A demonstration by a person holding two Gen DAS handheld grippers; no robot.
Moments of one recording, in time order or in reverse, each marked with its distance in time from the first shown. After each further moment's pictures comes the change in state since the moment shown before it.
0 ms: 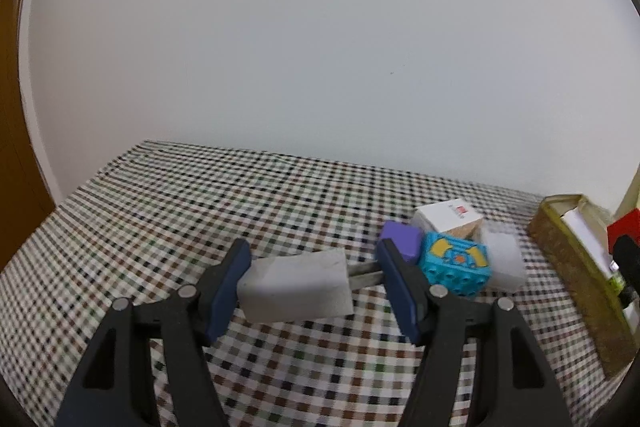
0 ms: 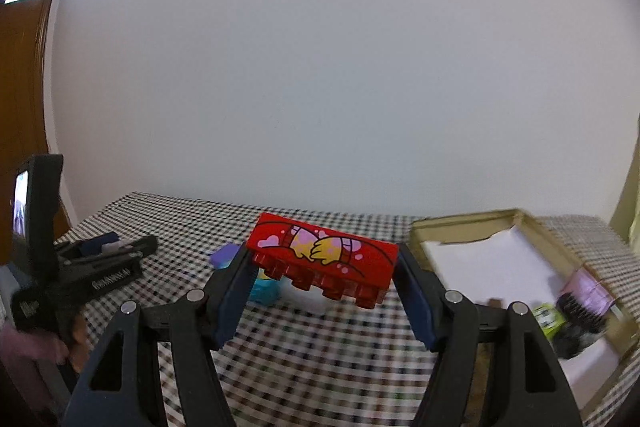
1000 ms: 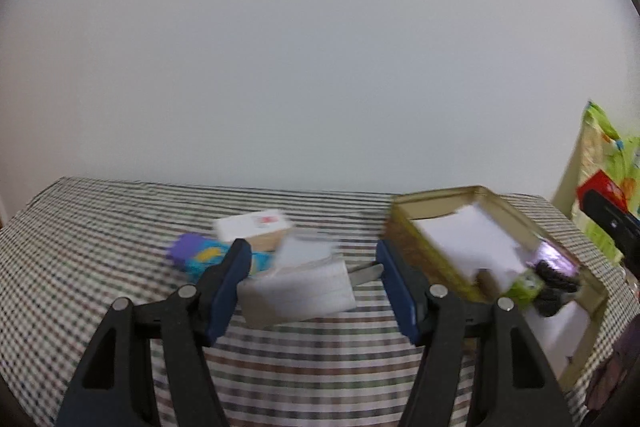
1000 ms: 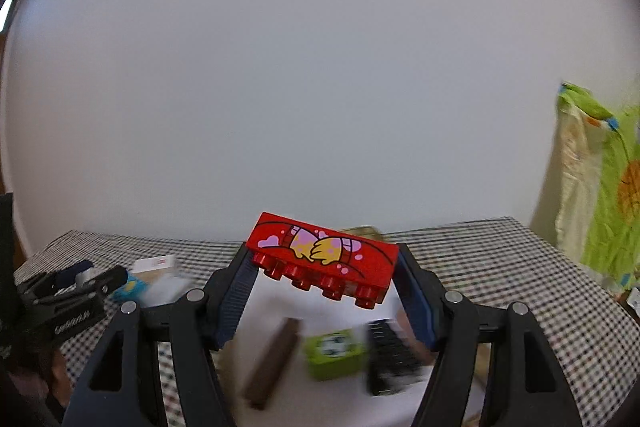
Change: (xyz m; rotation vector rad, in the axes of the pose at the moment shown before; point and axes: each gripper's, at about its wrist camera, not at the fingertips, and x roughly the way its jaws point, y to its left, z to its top) left arm -0.035 -0.170 -0.018 0.110 -0.093 -0.194; right arm -0.053 -0.156 -0.004 0.116 -0.079 -0.184
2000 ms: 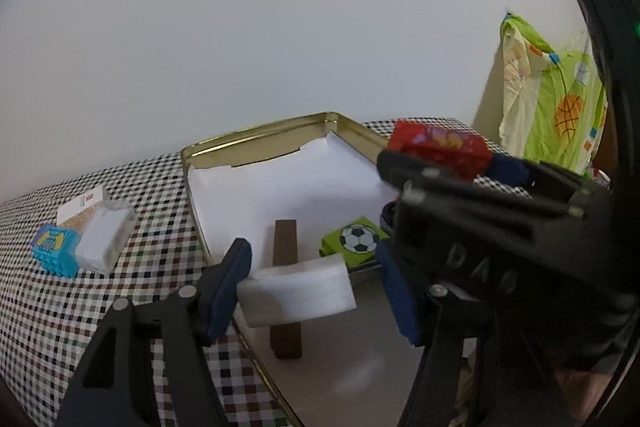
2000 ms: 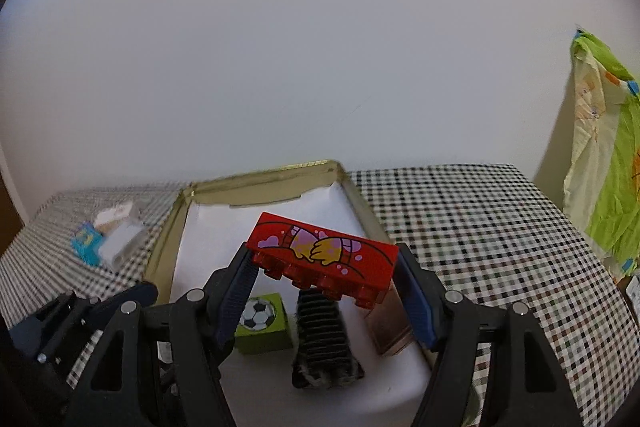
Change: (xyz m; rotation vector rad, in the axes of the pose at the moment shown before) left arm 0.016 -0.153 -0.031 0.179 0.185 -0.192; right arm 0.037 -0.040 -0.020 -0.029 0.265 0.024
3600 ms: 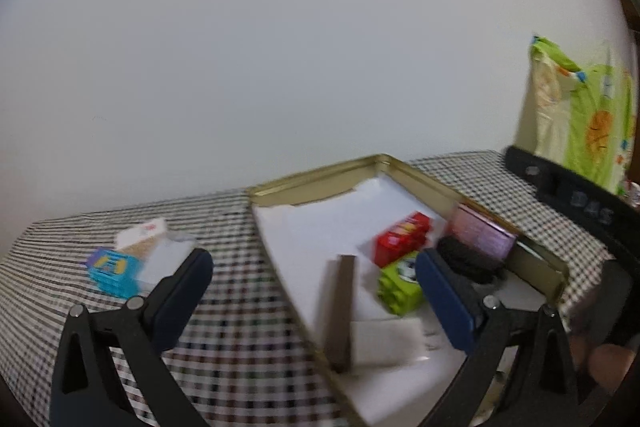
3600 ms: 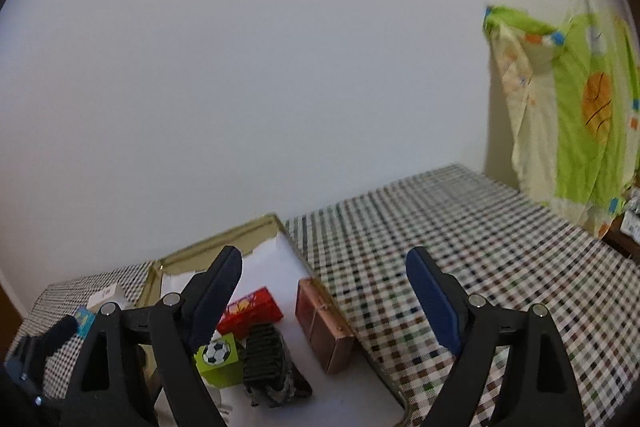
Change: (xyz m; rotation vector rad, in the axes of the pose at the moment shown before) left arm -0.029 0.019 0.004 0.014 -0.148 0.170; right arm -0.028 -0.067 -0.005 0.264 -0.224 -0.110
